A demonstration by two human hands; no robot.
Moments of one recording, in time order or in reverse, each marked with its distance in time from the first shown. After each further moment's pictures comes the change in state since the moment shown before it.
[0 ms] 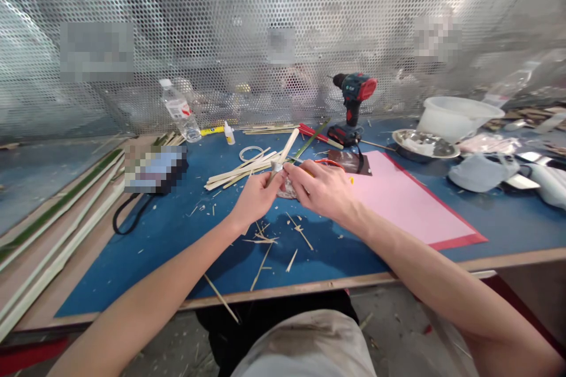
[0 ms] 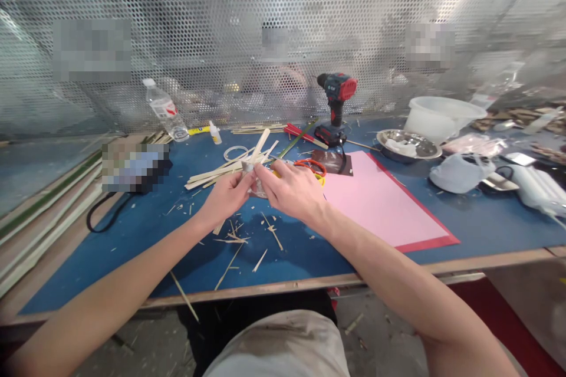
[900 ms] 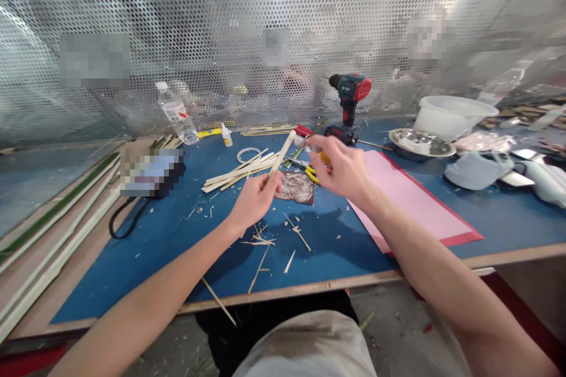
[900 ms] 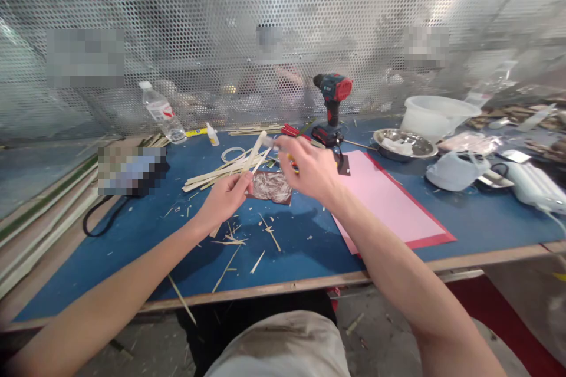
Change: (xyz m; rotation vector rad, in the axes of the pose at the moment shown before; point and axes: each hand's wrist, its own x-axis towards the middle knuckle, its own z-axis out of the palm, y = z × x) left_hand -0.004 0.007 0.000 0.028 -0.025 -0.013; right_hand 0.008 0.047 -0.012 0.164 0.145 0.203
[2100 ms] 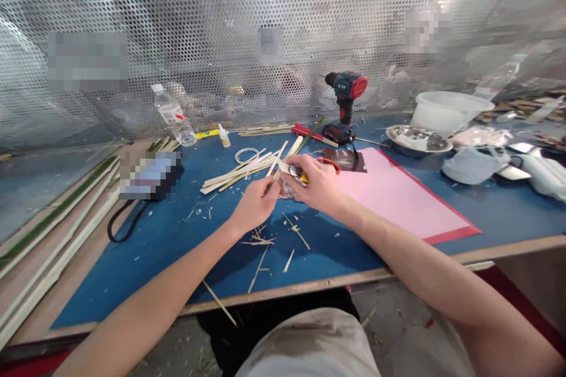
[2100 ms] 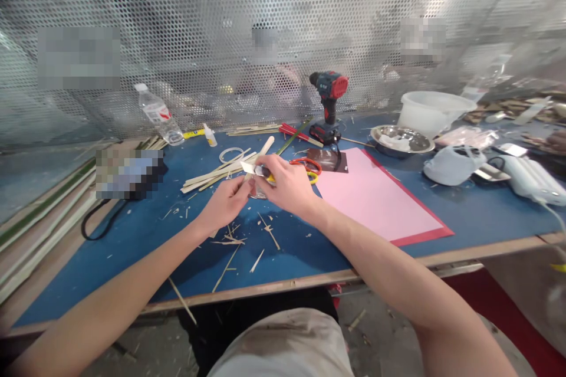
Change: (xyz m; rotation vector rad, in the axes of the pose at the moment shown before) left_hand -0.003 0.004 0.004 0.134 -0.063 0.050; right_hand -0.016 -0.035 0.033 0.253 -0.064 0.087
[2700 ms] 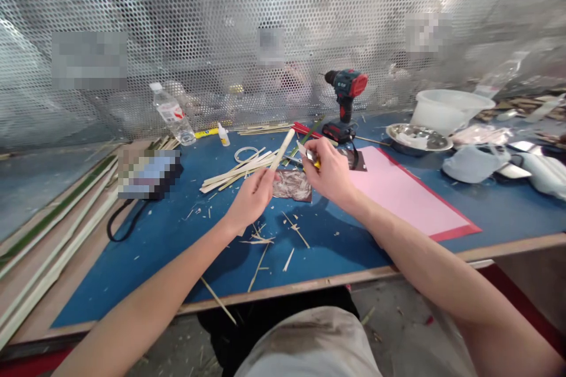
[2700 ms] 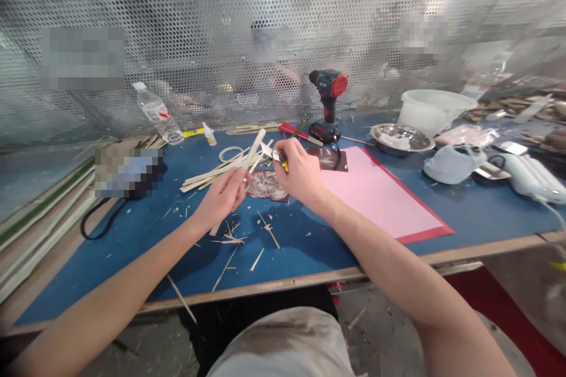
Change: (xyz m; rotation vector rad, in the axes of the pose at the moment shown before) left_hand 0.001 -0.003 -0.004 -0.299 0.038 0.010; right_hand 0.009 0.024 -0.009 -0.053 0.129 0.062
